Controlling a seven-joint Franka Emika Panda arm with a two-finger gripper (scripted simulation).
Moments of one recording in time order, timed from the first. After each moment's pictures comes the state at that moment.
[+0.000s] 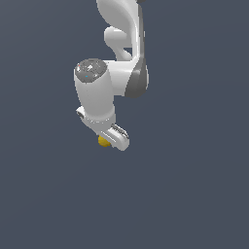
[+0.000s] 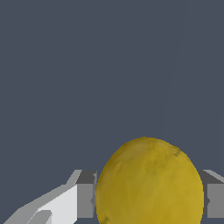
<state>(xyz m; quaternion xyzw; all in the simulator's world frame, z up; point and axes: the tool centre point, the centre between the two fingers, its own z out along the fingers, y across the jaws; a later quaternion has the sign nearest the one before) 0.041 -0.072 0.183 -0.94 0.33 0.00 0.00</state>
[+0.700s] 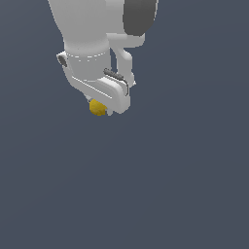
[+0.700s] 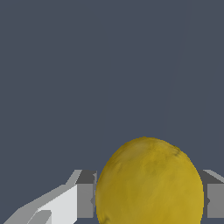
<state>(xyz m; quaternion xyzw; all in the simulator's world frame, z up) 0.022 -0.074 0.342 -0.94 0.33 0.00 0.00</state>
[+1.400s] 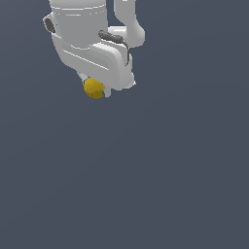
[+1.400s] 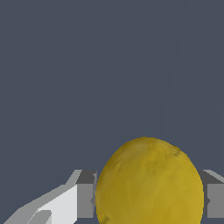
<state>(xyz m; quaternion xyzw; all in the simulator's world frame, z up) 0.019 -0.074 0.406 -0.94 0.33 0.00 0.00</state>
